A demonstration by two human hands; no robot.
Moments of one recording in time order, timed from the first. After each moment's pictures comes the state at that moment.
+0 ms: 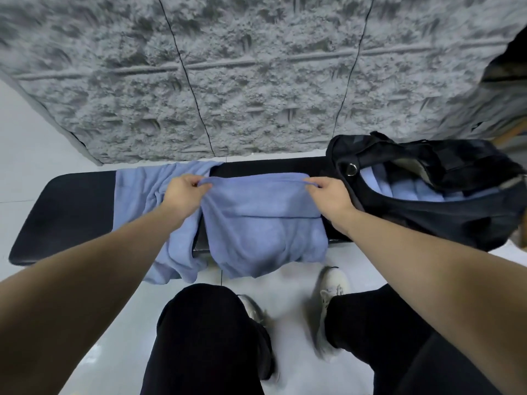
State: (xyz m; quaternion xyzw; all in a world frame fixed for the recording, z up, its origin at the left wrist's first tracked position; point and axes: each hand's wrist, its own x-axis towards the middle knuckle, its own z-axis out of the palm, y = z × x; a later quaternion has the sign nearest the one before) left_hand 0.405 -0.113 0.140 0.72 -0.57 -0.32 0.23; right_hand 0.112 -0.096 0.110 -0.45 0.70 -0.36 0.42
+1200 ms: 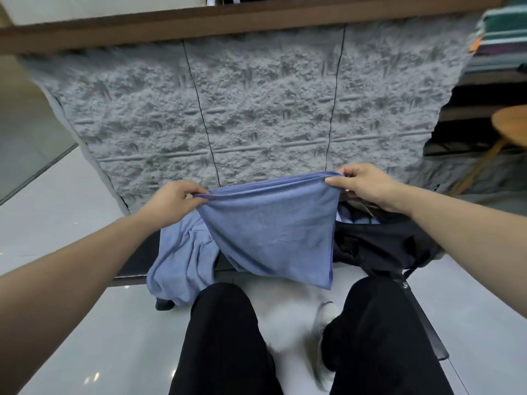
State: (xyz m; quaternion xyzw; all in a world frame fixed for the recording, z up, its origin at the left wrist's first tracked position) left_hand 0.432 0.017 0.353 0.57 -0.78 -0.17 0.22; right_hand 0.038 0.031 0.356 -0.59 0.56 -0.36 0.45
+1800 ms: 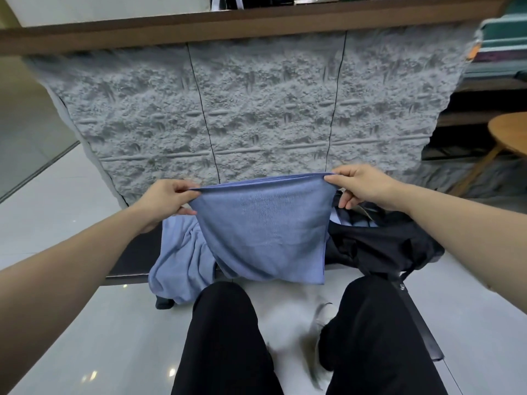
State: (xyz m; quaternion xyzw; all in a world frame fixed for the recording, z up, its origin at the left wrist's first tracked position) left_hand 0.445 0.022 0.364 0.61 -0.61 -0.38 0.33; right_hand 0.043 0.038 0.375 -0.61 0.57 -0.33 0.43
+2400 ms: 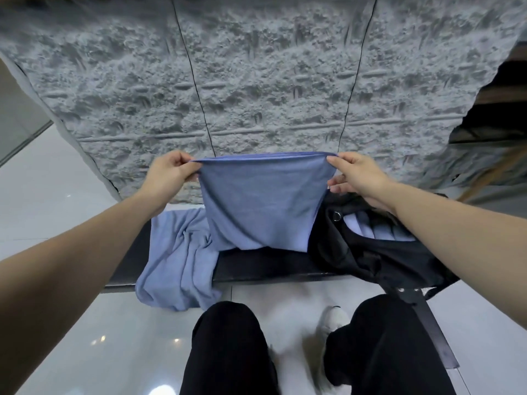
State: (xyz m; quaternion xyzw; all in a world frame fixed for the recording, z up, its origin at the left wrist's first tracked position) left_hand 0.432 -0.098 0.336 0.59 -0.53 -0.40 0.46; right_hand 0.066 -0.096 0.315 -0.48 0.59 -0.44 0.49
